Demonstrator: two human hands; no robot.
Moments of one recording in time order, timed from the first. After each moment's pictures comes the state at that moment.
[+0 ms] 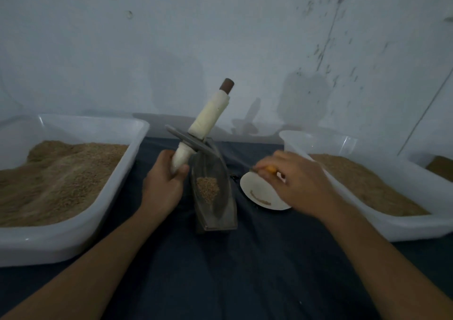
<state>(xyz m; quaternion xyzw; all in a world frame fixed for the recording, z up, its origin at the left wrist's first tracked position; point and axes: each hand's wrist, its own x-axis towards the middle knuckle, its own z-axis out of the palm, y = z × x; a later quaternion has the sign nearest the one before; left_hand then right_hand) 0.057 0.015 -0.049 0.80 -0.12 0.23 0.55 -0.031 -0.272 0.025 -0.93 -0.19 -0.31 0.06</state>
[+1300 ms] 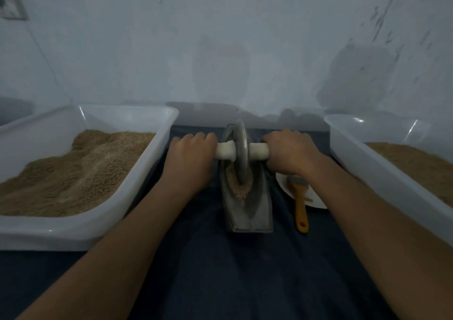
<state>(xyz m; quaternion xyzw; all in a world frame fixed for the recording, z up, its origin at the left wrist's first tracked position) 0.066 0.016 -0.003 0.96 -0.16 0.25 -0.02 0.091 -0.216 0.020 -0.99 -0.10 -0.13 -0.07</state>
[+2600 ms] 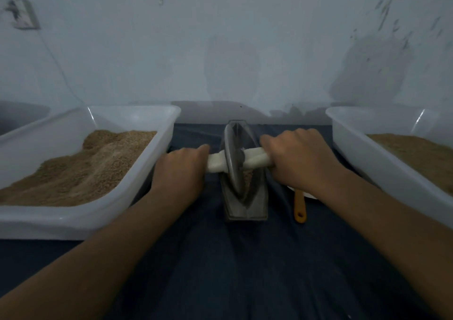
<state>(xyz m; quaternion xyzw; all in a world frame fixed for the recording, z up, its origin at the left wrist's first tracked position) 0.028 0.025 -0.016 0.96 -0.12 0.24 0.00 0.028 -0.224 0.010 -0.89 -0.24 -0.38 -0.13</state>
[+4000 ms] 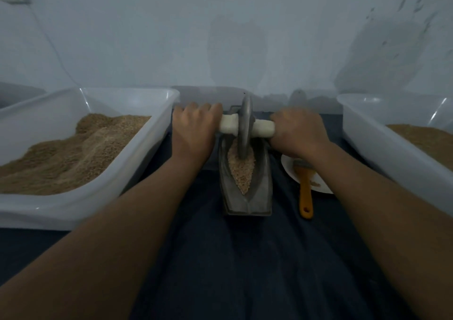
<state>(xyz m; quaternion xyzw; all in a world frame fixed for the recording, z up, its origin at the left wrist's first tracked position) 0.104 -0.002 -0.018 0.90 -0.12 0.41 -0.03 0.114 -0.232 -0.004 -0.96 -0.12 -0.24 -0.08</state>
